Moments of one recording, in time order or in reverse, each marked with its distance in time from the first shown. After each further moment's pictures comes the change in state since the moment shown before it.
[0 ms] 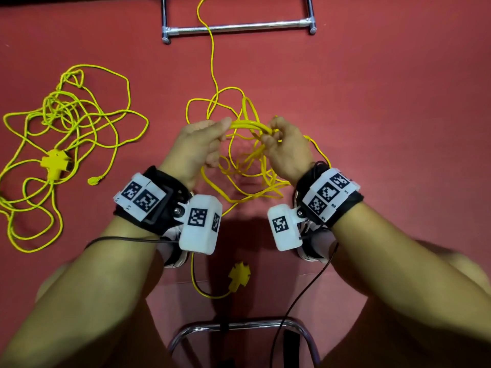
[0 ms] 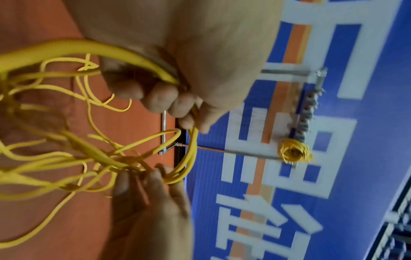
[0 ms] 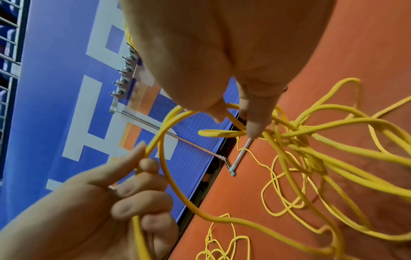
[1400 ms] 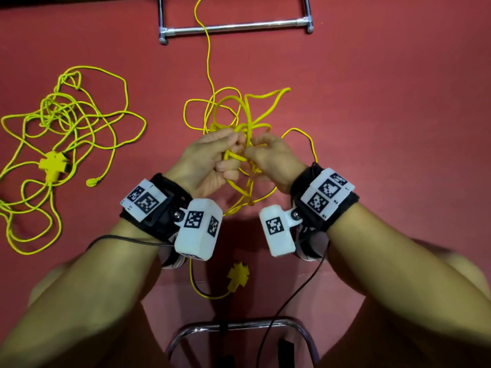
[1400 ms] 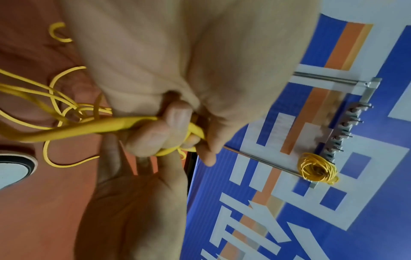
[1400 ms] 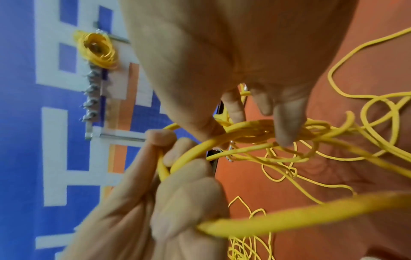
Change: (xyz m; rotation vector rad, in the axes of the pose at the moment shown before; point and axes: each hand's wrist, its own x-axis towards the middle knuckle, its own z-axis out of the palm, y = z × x) left_hand -0.014 -0.004 0.013 -0.354 -0.330 -0.176; right_hand -0.019 -0.023 0.004 0.261 -0.227 0.353
